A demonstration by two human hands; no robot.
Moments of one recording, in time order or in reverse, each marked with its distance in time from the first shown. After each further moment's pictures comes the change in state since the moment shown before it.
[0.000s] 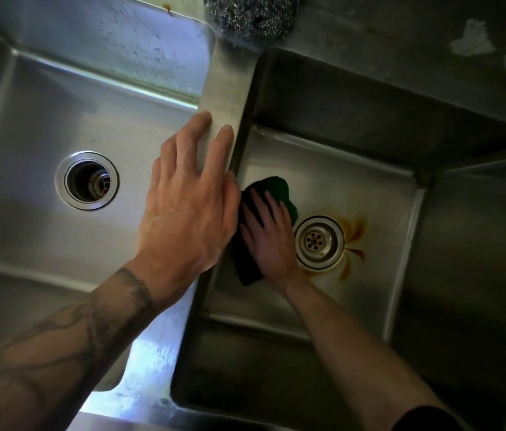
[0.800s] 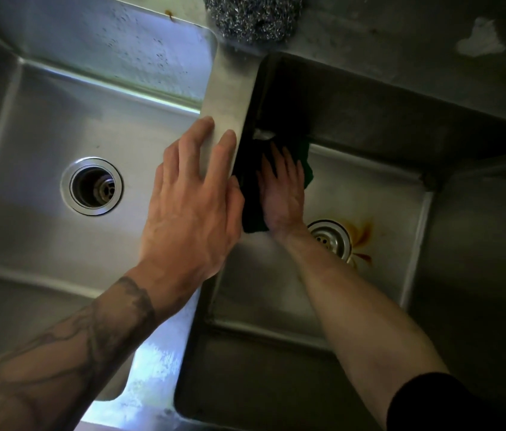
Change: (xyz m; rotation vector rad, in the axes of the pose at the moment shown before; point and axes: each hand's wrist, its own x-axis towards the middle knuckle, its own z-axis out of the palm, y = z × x) left_hand 0.001 0.002 -0.004 -0.022 -0.018 -0.013; right_hand 0.095 0.017 -0.011 0.042 0.072 0.235
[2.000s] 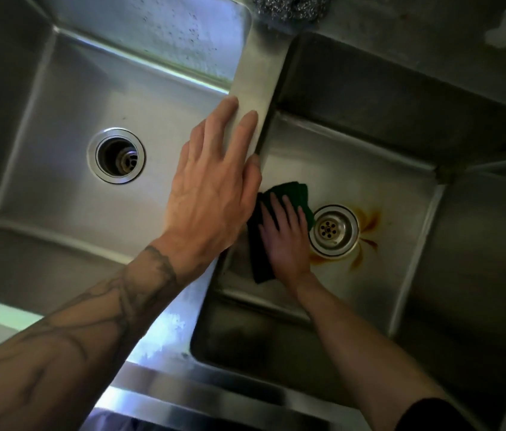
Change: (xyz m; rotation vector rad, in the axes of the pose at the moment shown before) left_hand -0.015 0.001 0.000 -0.014 0.044 -0.048; right_hand -0.135 0.003 0.001 -0.084 -0.116 -0.197
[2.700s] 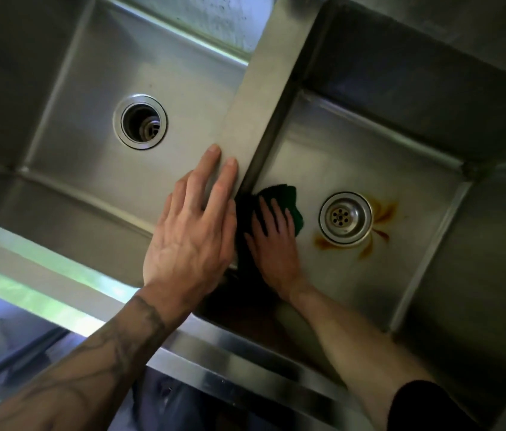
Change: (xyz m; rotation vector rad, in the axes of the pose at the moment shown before) left_hand -0.110 -0.001 0.003 0.128 0.029 -0.097; right_hand -0.042 -0.026 0.018 0.062 -0.080 -0.180
